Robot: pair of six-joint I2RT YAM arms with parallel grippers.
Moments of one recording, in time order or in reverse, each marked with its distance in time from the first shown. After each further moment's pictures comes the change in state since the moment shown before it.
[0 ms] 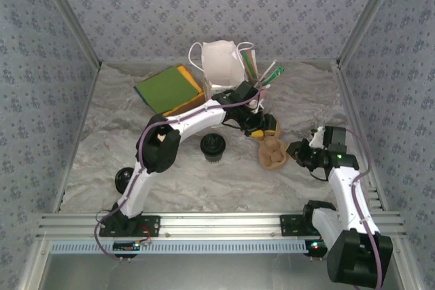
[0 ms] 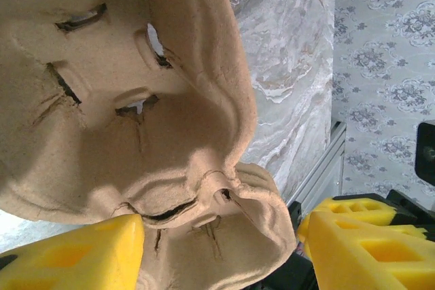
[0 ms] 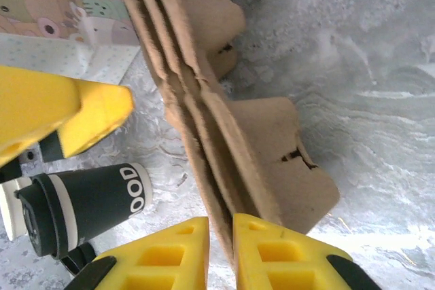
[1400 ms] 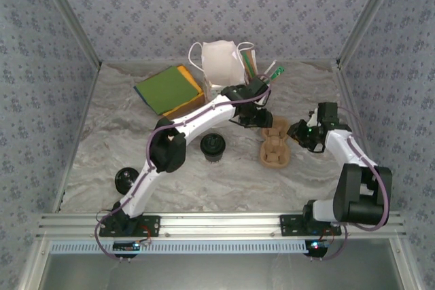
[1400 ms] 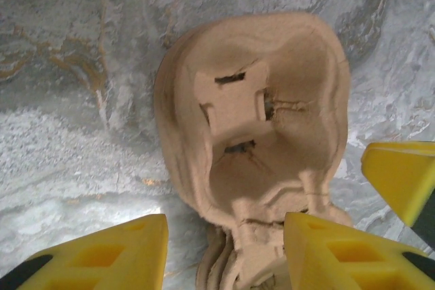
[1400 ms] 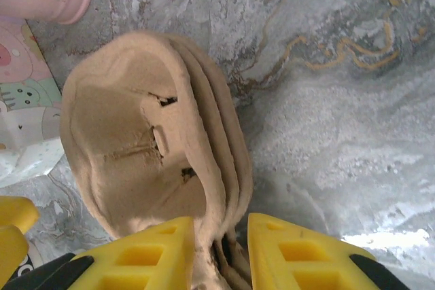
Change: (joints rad) left arm -0.044 0.133 0.348 -0.340 -0.389 0.115; right arm 0.026 0.487 0.236 0.164 0.167 -0.040
